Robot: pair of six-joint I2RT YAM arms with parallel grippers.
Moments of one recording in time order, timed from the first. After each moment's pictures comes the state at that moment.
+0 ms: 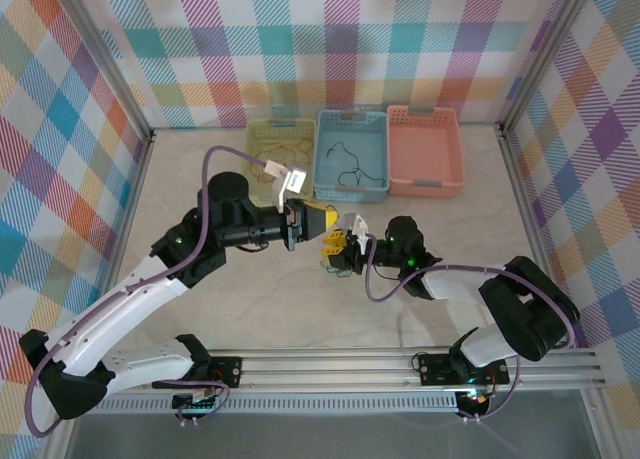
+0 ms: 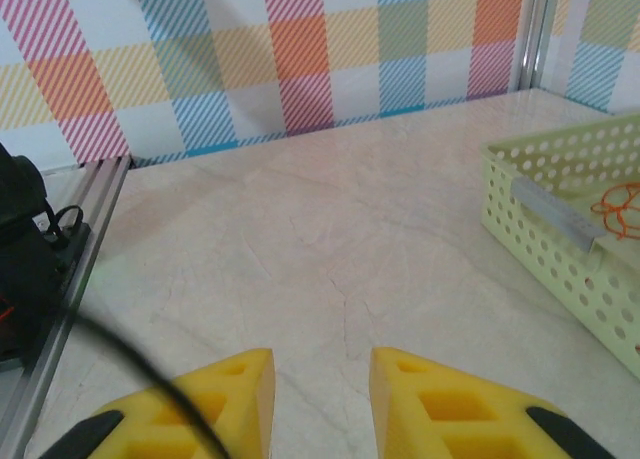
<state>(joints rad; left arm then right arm) -0.80 1.07 1.21 -0.30 0.48 -0.53 0.66 1.45 0.49 0.79 -0.68 -0.03</state>
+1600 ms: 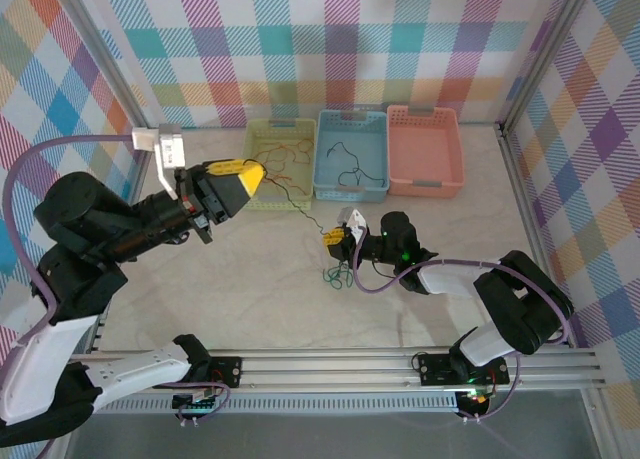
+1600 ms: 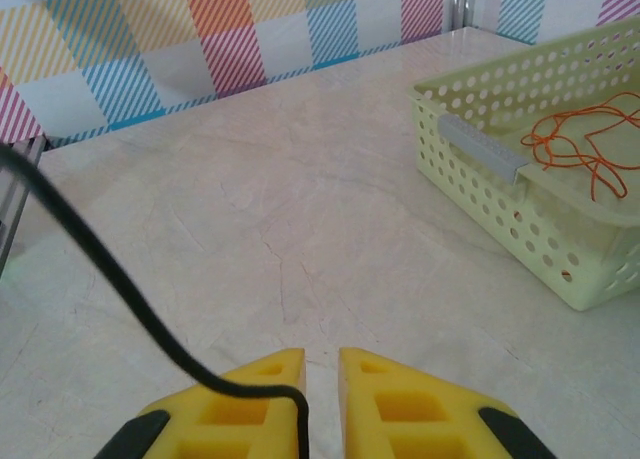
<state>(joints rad) -0.80 0.93 1.63 -0.51 0.30 -0.47 0.66 1.49 0.54 0.68 -0.54 -0.04</state>
